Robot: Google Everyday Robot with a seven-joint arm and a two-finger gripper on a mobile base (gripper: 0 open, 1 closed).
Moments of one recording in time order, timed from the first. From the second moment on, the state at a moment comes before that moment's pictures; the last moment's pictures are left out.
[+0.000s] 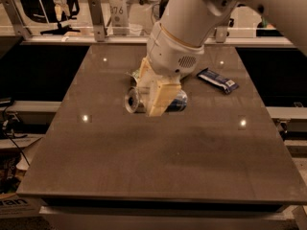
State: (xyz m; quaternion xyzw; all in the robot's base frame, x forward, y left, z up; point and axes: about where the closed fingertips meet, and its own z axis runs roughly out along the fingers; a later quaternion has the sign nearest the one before) arm 0.461 0.015 0.932 -0.83 0.52 0.11 0.17
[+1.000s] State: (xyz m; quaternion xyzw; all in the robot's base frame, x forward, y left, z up) arm 0.479 0.013 0.955 -0.70 0.60 0.27 0.29
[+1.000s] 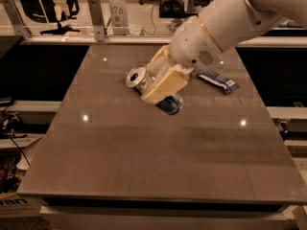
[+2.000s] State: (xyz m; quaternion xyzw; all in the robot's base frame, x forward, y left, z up) arm 0.487 -0.014 0.957 -0.60 0.58 0.37 0.41
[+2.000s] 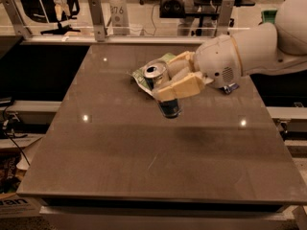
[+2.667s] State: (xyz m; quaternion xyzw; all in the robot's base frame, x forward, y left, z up) arm 0.489 -0.034 0.943 -0.56 0.57 0.41 0.45
